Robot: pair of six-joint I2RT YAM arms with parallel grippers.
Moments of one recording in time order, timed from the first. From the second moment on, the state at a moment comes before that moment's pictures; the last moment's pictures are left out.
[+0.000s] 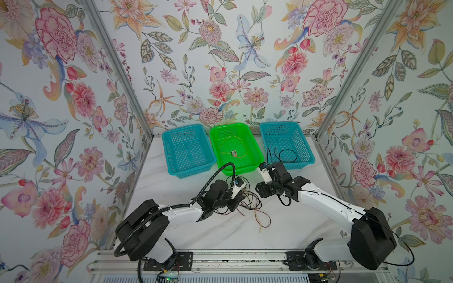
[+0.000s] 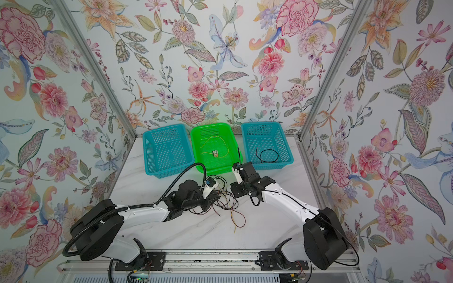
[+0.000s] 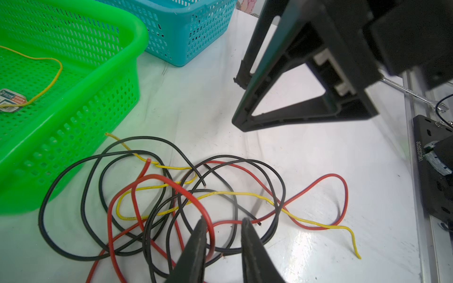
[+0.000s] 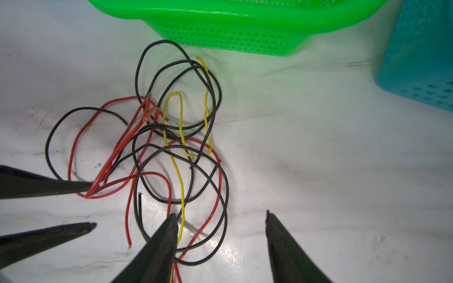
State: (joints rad) left arm -0.82 1.51 0.63 0.35 0.24 0.00; right arm 0.60 1.38 0.91 -0.50 -0.06 0.16
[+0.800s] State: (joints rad) left arm -0.79 1.64 0.70 0.36 0.28 0.00; right arm 0.65 1.55 0.95 -0.41 -0.10 0.14
